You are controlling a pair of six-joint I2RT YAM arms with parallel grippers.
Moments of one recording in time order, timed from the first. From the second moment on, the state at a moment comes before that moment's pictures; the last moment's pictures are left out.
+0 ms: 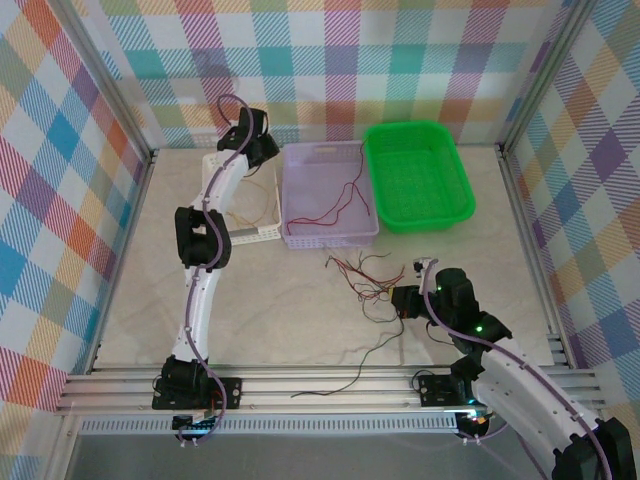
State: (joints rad) left arm -0.18 2.59 2.54 -0.73 -0.09 -0.64; right arm 0.47 0.63 0.28 -0.25 -0.31 0.51
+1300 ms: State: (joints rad) left arm -0.17 2.58 2.55 -0.66 -0.02 -0.71; right arm 0.49 0.60 0.28 -0.24 -0.31 0.51
